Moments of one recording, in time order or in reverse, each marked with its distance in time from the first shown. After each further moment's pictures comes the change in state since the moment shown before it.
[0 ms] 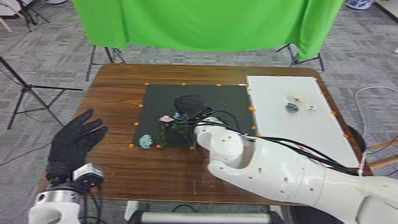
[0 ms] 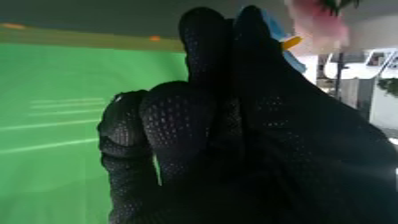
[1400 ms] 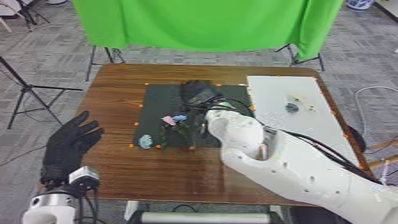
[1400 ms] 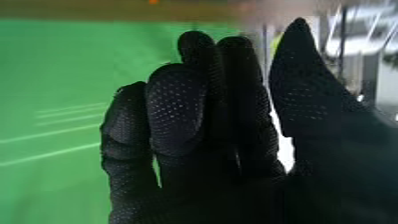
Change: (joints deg) left arm 2.8 0.3 -1.4 -1.4 -0.4 1.2 1.0; right arm -5.5 5.6 14.0 -12.3 2.5 -5.9 -2.5
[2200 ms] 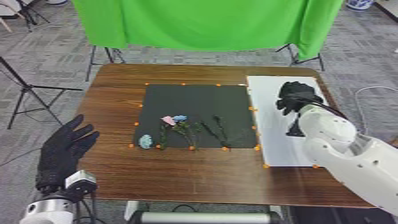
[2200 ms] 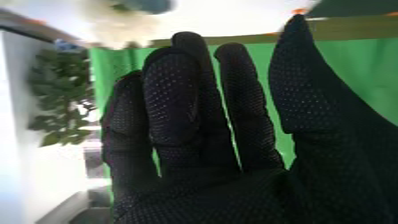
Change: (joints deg) left arm 1.9 -0.6 -0.1 -0.9 -0.8 1.6 1.7; right arm -12.1 25.1 16.0 0.8 10.3 3.3 7.5
